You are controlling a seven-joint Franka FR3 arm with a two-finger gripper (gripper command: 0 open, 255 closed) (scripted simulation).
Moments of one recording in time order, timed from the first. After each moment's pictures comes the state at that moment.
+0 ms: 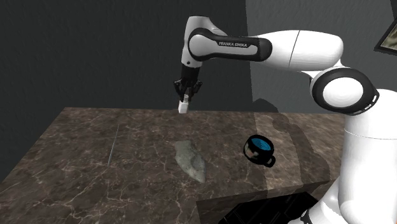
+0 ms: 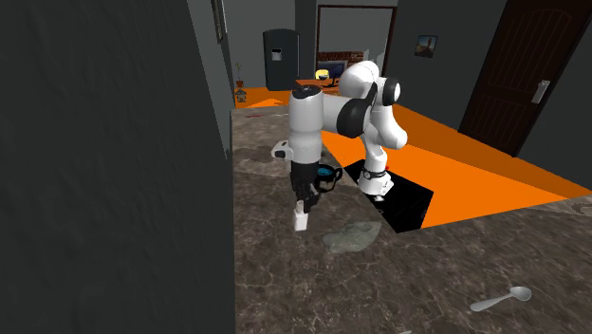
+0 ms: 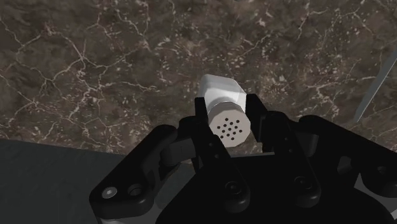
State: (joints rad) arm 0.09 0.46 0.23 -1.29 -0.10 1.73 0.49
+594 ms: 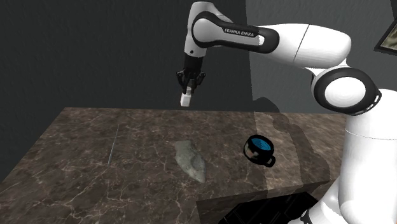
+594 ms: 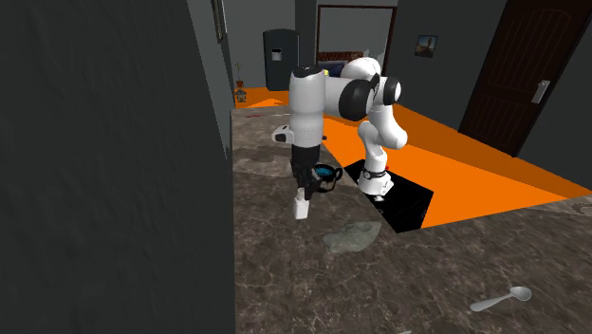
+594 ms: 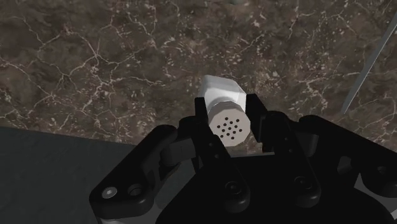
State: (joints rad) arm 0.10 0.45 0.23 -1.19 -0.10 1.63 0.48
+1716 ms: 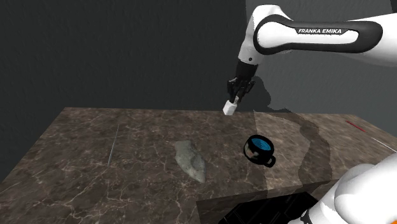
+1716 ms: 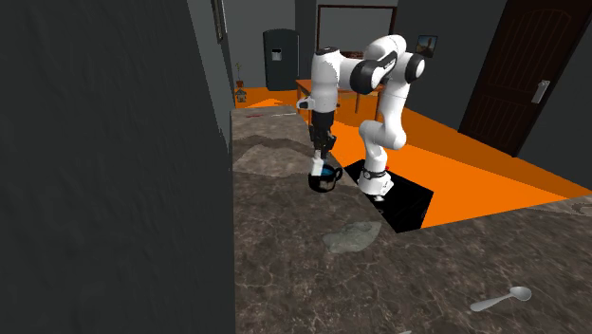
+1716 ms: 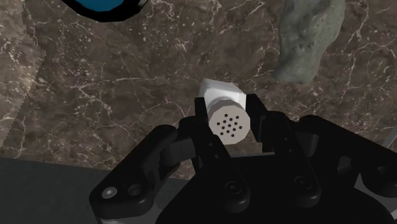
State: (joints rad) arm -0.05 -0.24 0.15 -2.00 0.04 1.76 0.25
